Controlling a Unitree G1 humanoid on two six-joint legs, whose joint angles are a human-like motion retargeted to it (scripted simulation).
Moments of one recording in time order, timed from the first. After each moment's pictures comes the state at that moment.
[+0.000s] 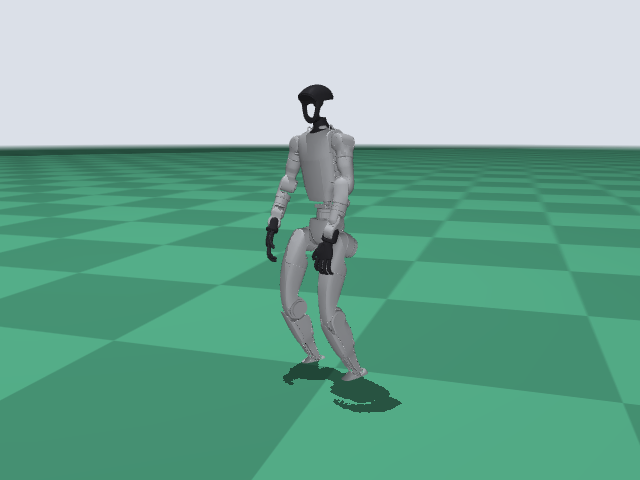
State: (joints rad) left arm -0.28 0.30 -0.92 1.23 0.25 -0.13 -0.15; right arm -0.23 -0.36 0.82 1.04 0.03 -0.08 0.12; waist -0.07 0.01 0.12; left_leg -0.19 -0.02 -0.01 0.69 -0.48 0.01; right_leg -0.18 -0.10 -0.07 0.67 -0.55 0.09
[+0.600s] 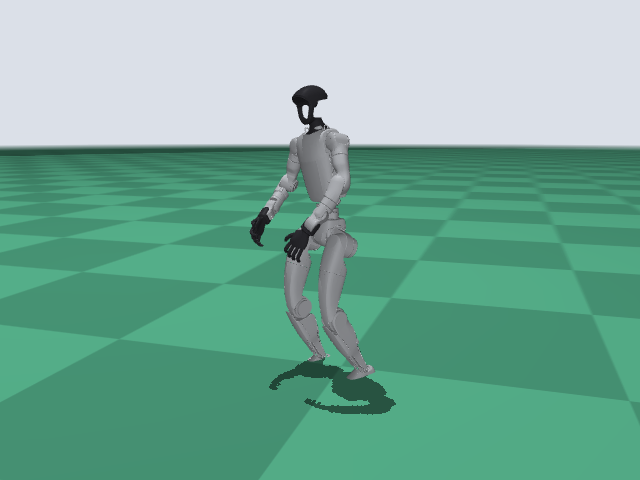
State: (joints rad) left arm -0.34 0.41 -0.81 0.83 -0.07 -0.14 -0.24; right arm -0.20 -0.53 0.62 0.55 0.49 -0.10 0.15; waist -0.08 0.05 0.19; left_leg -0.17 0.03 0.03 0.75 -0.54 0.01; right_leg -0.17 -0.04 0.01 0.67 -0.60 0.08
